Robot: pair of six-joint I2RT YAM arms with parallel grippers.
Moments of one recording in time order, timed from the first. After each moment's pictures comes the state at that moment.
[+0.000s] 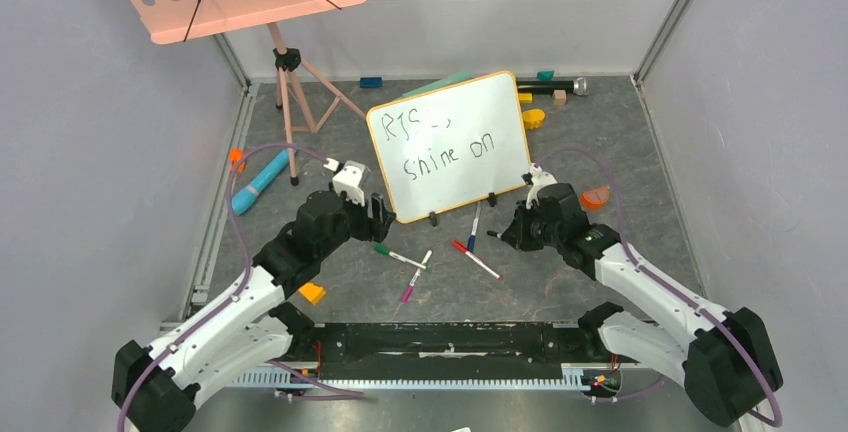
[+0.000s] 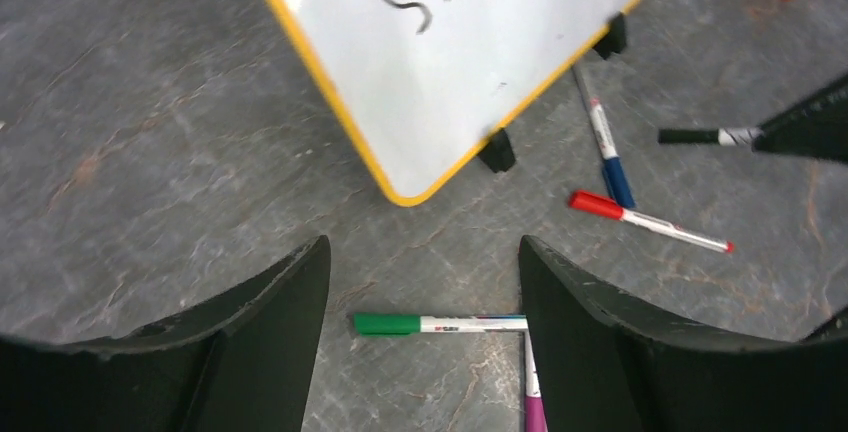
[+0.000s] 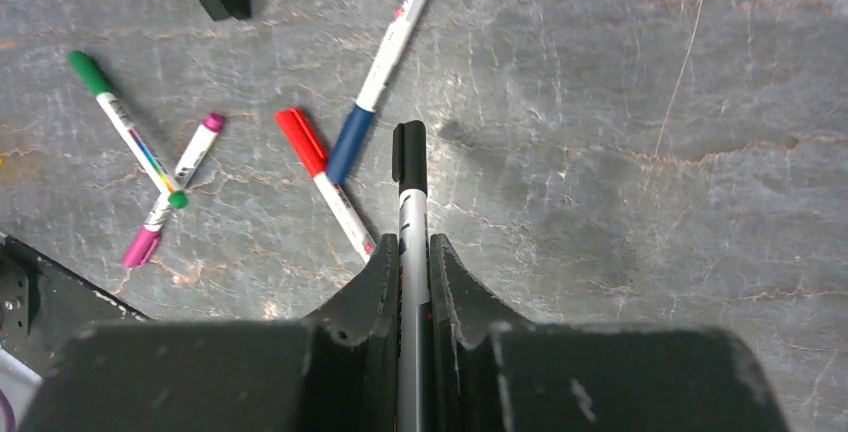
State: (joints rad) left arm -0.65 0.79 0.54 -0.16 -0.06 -0.23; right arm 0.51 1.00 0.55 -0.30 -0.12 0.41
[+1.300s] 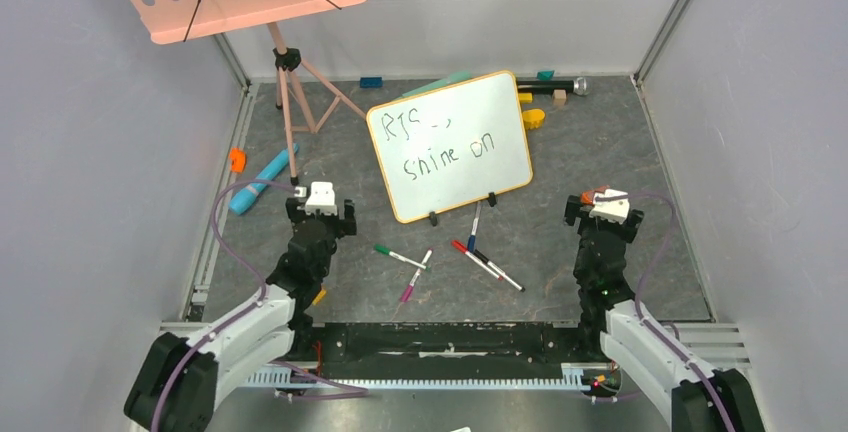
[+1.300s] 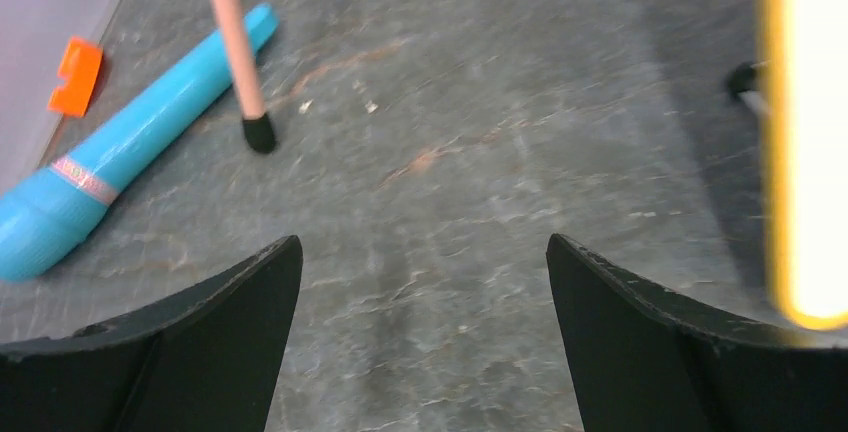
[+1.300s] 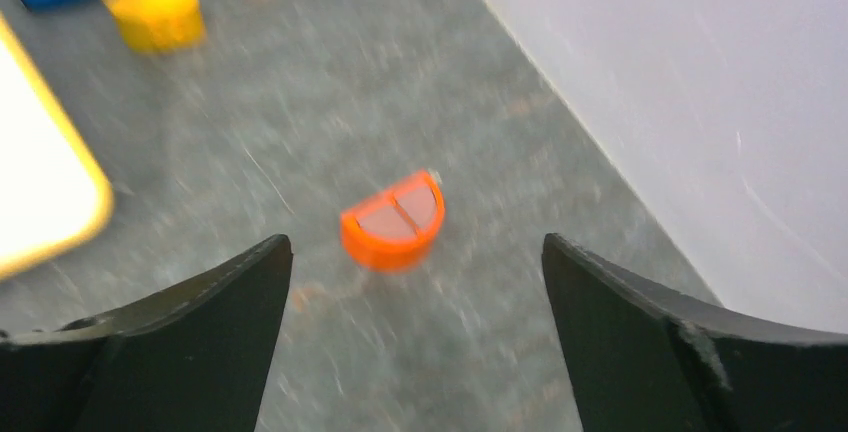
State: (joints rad) left arm -0.50 0.79 0.15 0.43 -0.50 -0.01; right arm 0.29 0.68 0.01 0.56 0.68 -0.11
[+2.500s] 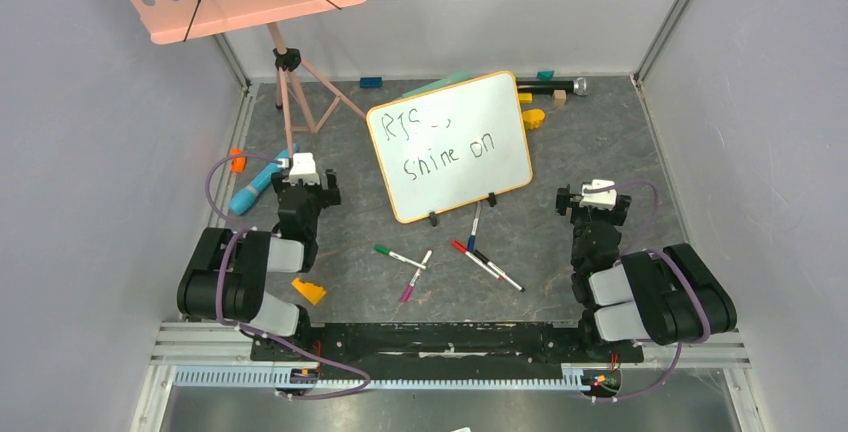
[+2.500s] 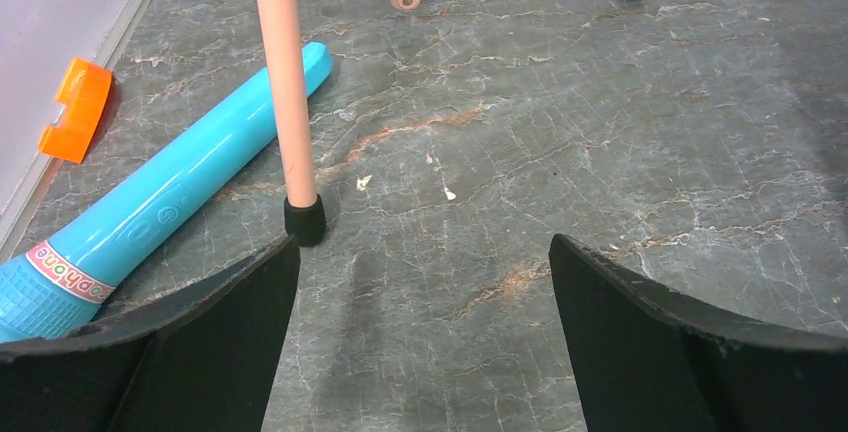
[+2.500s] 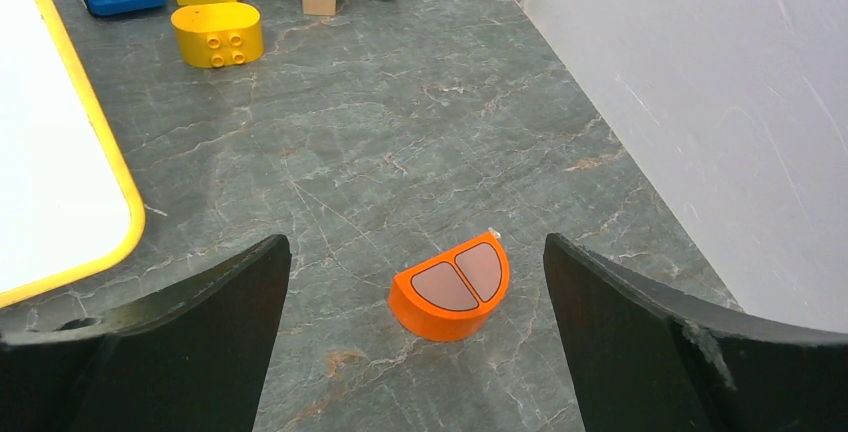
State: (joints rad) left arm -0.09 1.48 0.27 1.02 -0.20 0.03; right arm 0.17 1.39 0.01 1.41 0.42 -0.20
